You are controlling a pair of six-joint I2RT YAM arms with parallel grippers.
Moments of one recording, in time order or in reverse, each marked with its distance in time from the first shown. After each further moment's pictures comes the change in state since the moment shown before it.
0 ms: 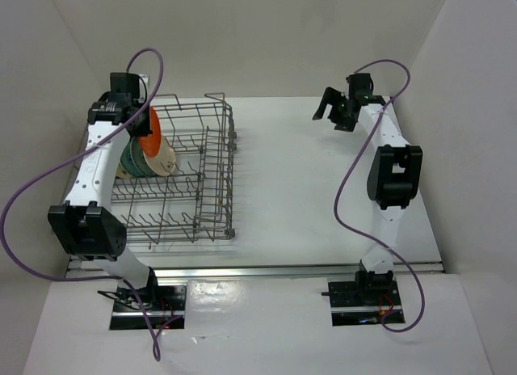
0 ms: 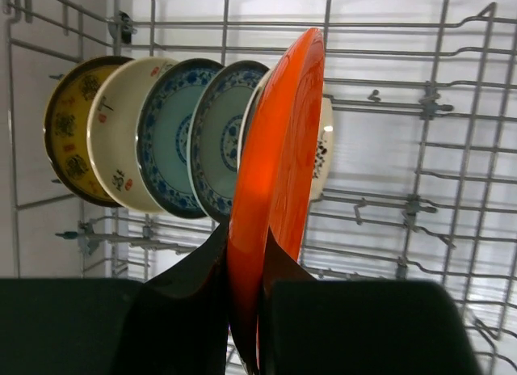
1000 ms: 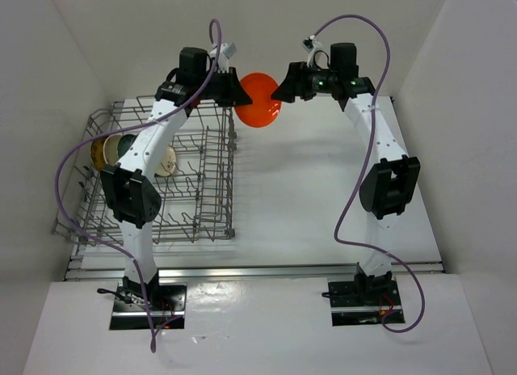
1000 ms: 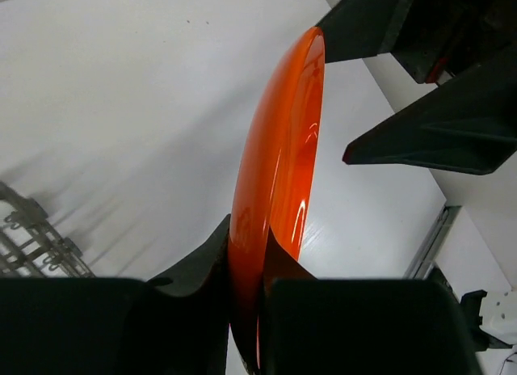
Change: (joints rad) left arm -0.317 0.396 0.408 0.345 0.773 -0.301; right arm 0.180 -0.104 0.213 0.055 -0.566 -0.225
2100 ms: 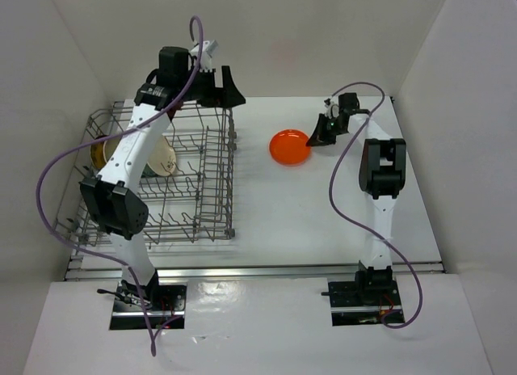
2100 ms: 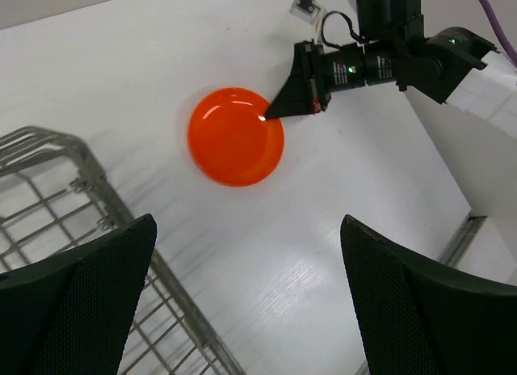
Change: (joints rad) left arm 0.052 -0.179 -0.142 -0.052 -0.085 0.061; right arm -0.183 0.322 -0.241 -0.037 0.221 0.062
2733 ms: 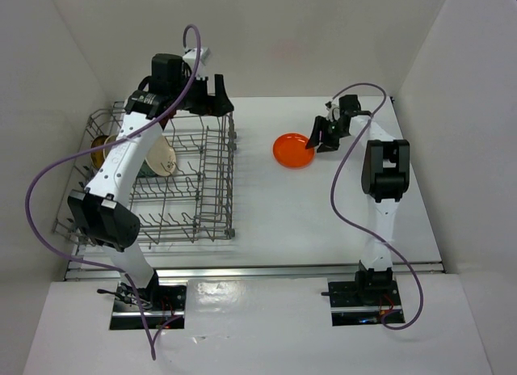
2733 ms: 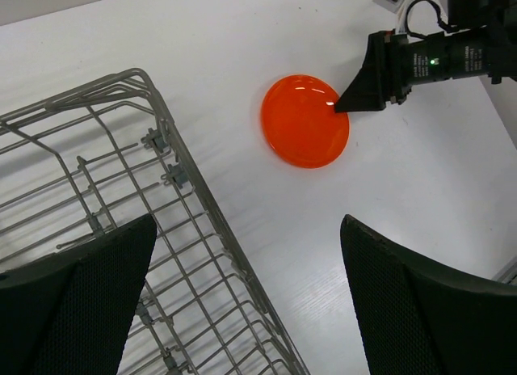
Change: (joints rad) left arm 0.000 -0.100 -0.087 -0.044 -0.151 0.077; right arm 0.005 -0.089 -0.065 -0.032 0.103 -0.050
